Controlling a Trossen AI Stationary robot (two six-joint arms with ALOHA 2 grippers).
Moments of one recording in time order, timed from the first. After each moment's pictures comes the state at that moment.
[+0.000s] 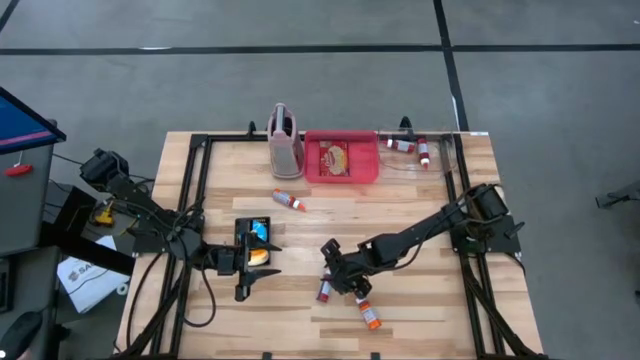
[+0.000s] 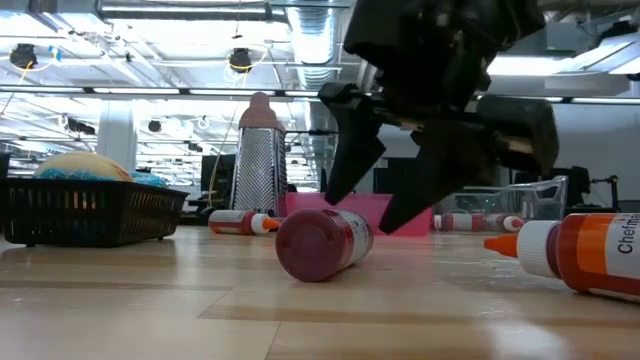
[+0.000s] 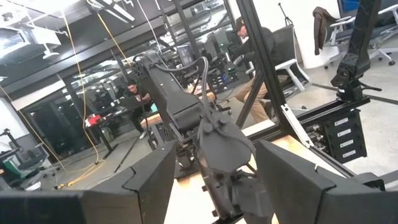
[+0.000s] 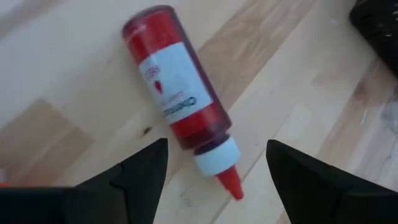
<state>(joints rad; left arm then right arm) -0.66 1.14 0.55 0.74 -0.61 0.47 0.35 1.93 1.18 -0.26 0.13 -0.49</state>
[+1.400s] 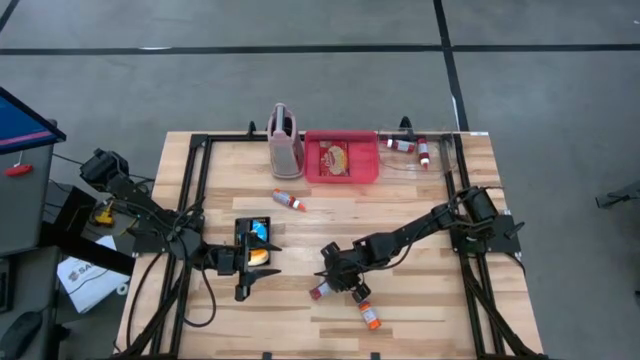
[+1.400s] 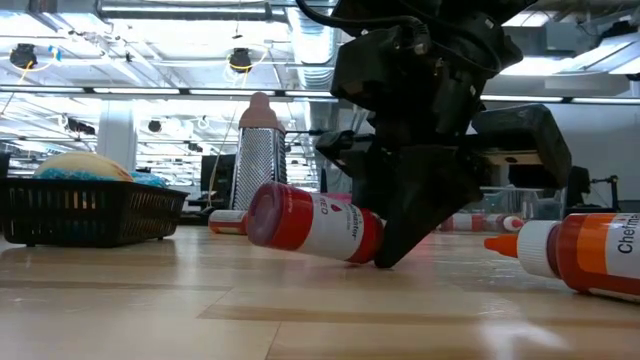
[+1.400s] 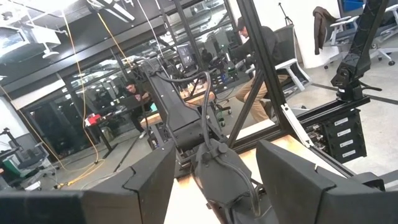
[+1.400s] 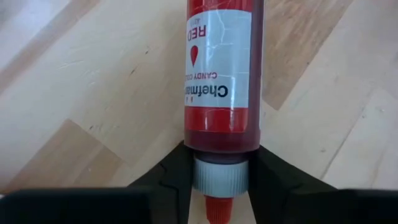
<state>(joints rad) -0.66 1.14 0.55 0.74 -0.61 0.46 0.33 2.01 1.18 -0.23 -0.08 -0.34</state>
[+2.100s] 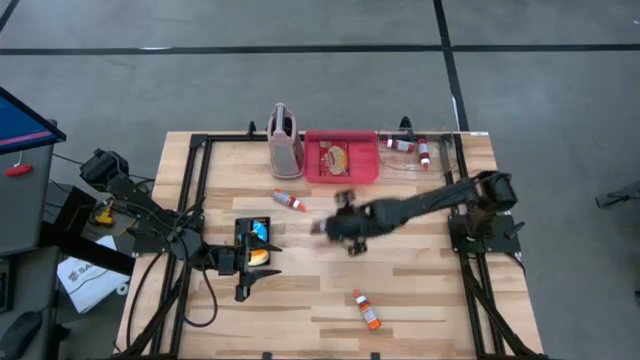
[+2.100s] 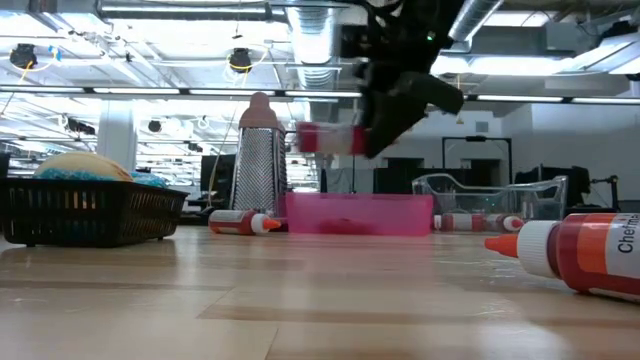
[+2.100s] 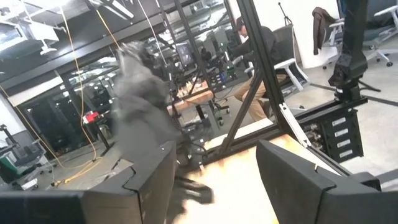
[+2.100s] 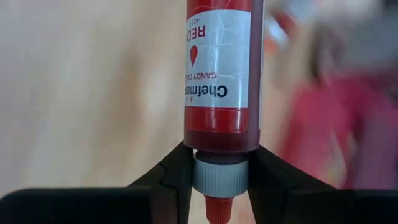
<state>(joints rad) -0.66 1.14 0.55 0.73 -0.61 0.45 0.17 1.82 1.37 -0.72 0.44 -0.28</state>
